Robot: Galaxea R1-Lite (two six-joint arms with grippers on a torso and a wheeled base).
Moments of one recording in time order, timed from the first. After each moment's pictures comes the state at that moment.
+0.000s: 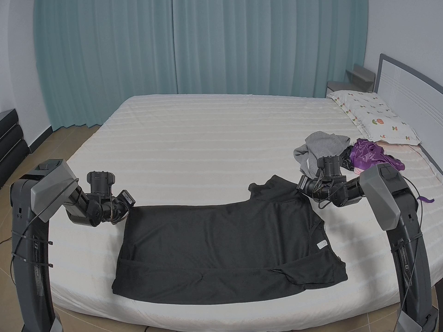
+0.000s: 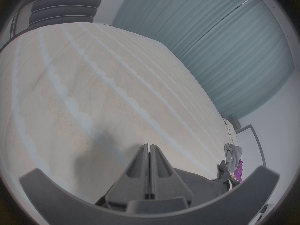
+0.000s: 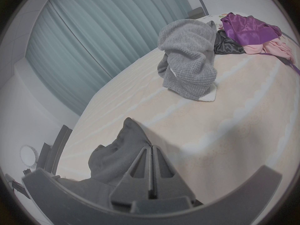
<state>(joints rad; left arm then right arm) 0.03 2.49 -1.23 -0.60 -0.13 -0.76 0.13 2.76 -1.85 -0.33 0.13 0.56</state>
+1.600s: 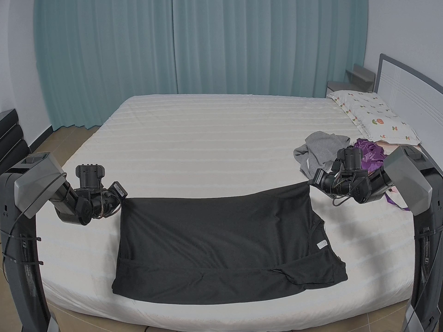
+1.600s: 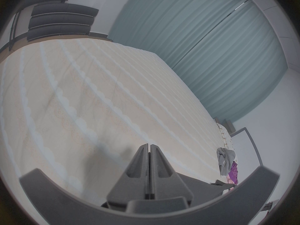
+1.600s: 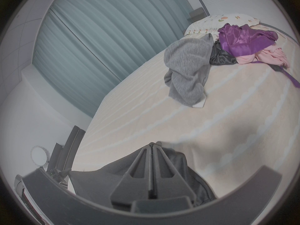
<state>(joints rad) 0.05 2.37 -1.11 -0.70 -0.12 -0.75 0.08 2.49 -1.46 -0.48 0.25 0.57</state>
